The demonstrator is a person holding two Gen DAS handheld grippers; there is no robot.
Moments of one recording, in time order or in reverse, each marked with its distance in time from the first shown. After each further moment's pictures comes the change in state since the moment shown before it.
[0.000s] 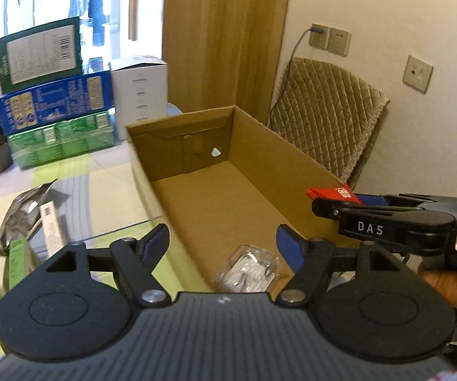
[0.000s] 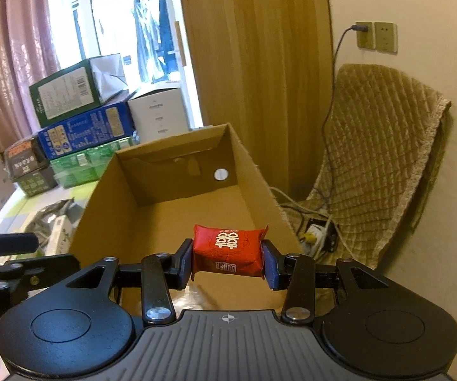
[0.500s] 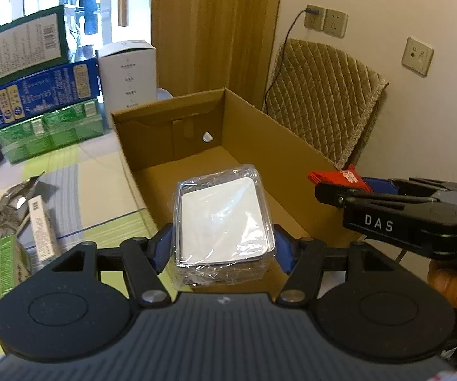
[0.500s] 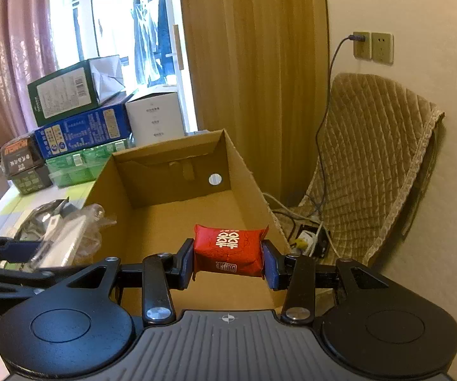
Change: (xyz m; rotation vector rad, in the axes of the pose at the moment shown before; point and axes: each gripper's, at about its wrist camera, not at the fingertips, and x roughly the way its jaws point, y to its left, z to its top) left arm 0.026 -0.014 0.001 0.033 0.069 -0.019; right arm -0.004 0.002 0.000 -0.025 -0.017 -0.044
